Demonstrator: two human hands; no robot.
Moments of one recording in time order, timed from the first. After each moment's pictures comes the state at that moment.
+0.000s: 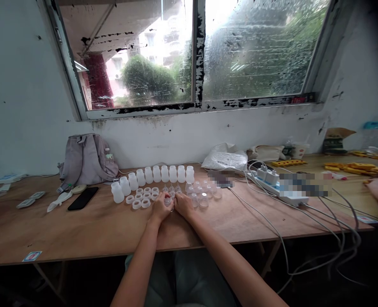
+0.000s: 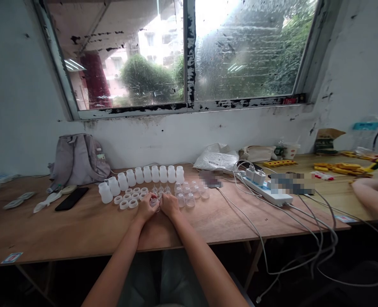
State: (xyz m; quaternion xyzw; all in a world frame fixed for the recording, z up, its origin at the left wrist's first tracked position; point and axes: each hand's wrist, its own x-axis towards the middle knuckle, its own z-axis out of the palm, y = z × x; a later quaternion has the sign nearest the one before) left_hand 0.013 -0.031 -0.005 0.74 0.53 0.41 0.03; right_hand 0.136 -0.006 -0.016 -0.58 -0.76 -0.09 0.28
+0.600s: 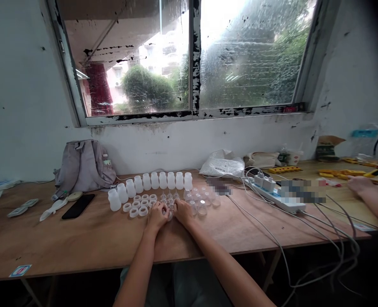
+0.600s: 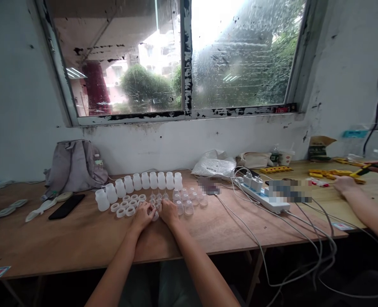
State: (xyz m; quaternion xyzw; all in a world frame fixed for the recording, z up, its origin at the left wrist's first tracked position) left_hand 0.008 -0.028 -0.008 0.72 0.58 0.38 0.05; right_hand 0.138 -0.006 -0.015 -0.58 -0.75 -0.08 0.31
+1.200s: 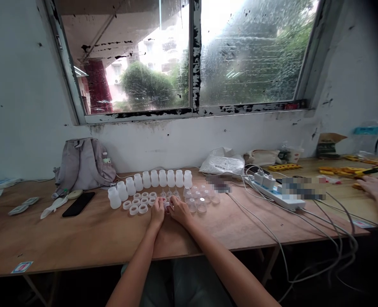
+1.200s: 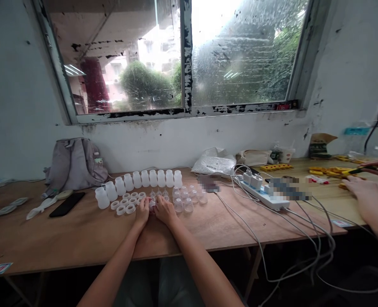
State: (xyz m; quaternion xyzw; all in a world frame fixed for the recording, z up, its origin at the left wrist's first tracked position) left_hand 0.013 -0.014 -0.018 0.61 0.55 0.54 0.20; right_hand 0.135 -0.015 -0.012 -0.51 -0.80 -0.04 0.32
